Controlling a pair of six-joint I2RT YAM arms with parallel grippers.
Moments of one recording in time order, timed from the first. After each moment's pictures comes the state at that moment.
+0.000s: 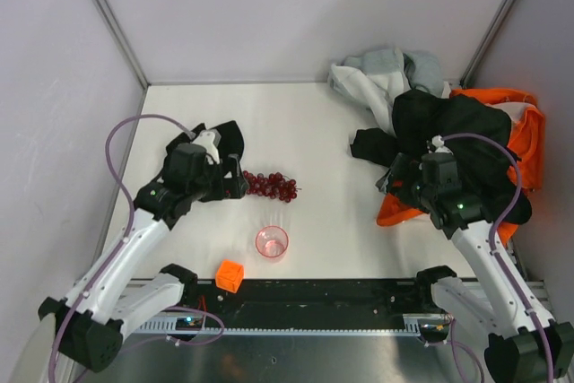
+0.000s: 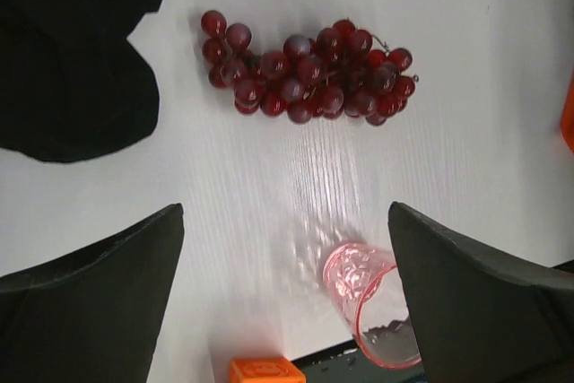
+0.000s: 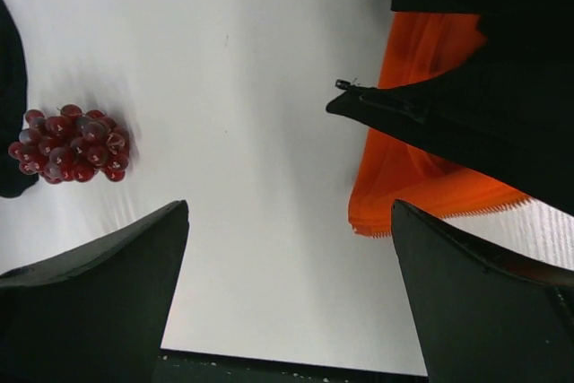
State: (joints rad) left arm -0.39 0.95 0.88 -0.65 0.03 -0.38; right arm 0.22 0.85 0.75 -0.62 -0.03 0.63
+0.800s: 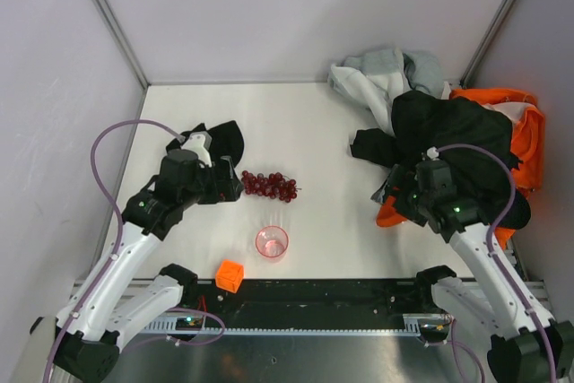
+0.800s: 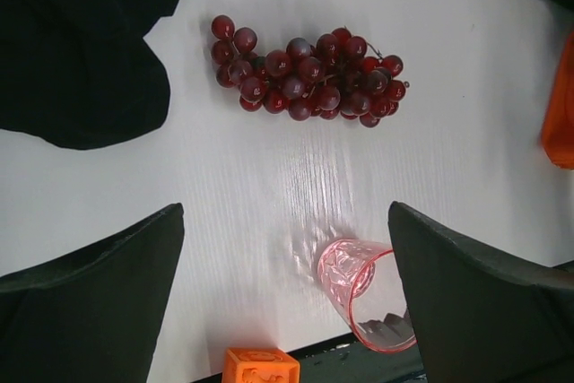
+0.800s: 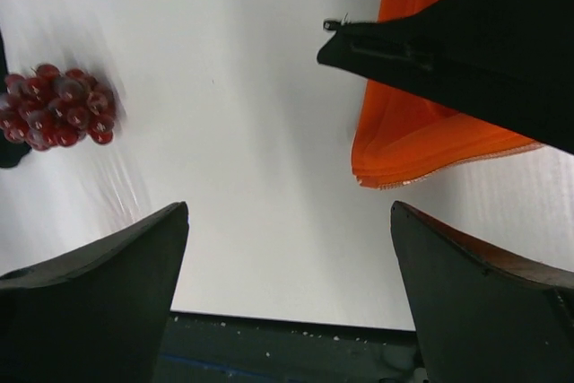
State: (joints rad) left arm -0.41 0.82 0.86 -0.72 -0.02 -0.42; right arm 0.26 0.78 0.72 -0.74 -0.02 0.71
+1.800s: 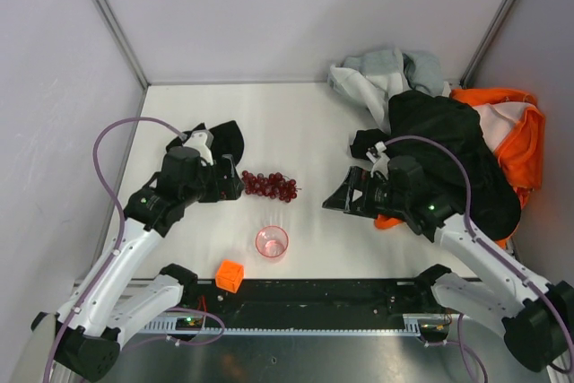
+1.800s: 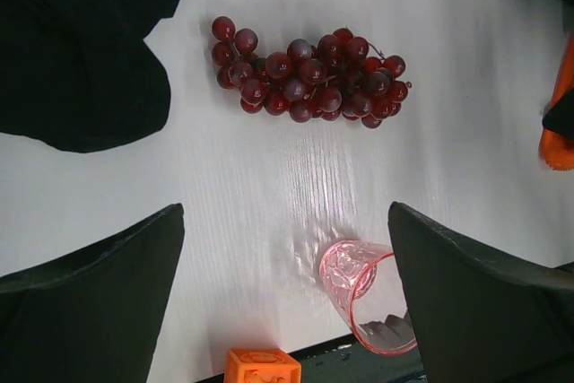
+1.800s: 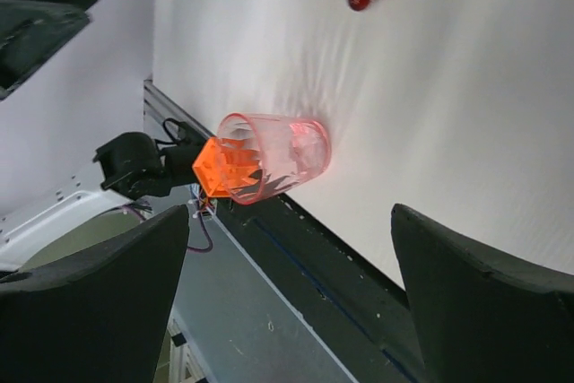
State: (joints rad) left arm -0.41 0.84 0.89 -0.72 -0.02 -0.41; right arm 0.53 0.97 0.67 -0.31 -0.49 0.79
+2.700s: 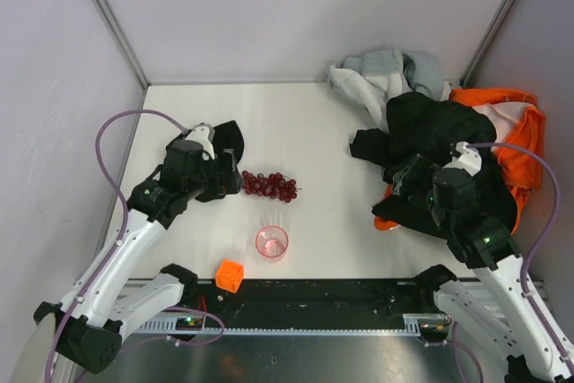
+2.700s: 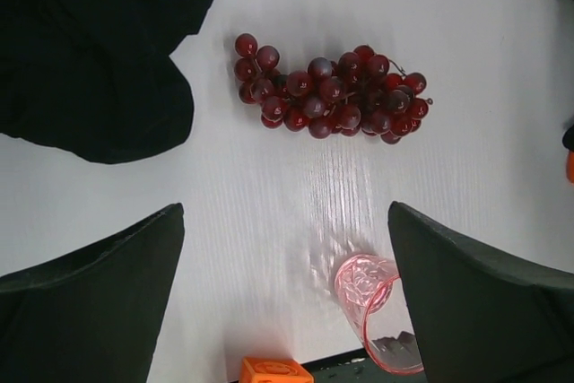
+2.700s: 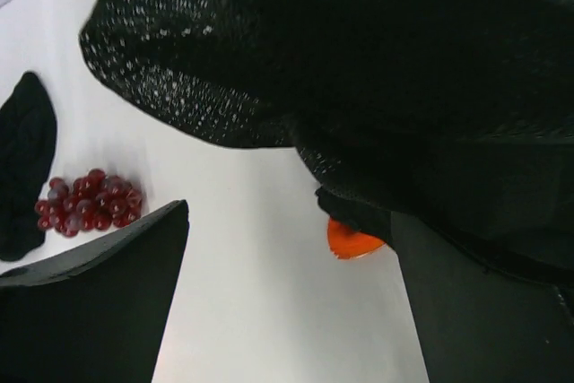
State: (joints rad) left arm -0.41 0.91 0.93 -0.72 -0.06 -0.39; right arm 0.44 0.63 0.85 -0.76 0.36 0.67
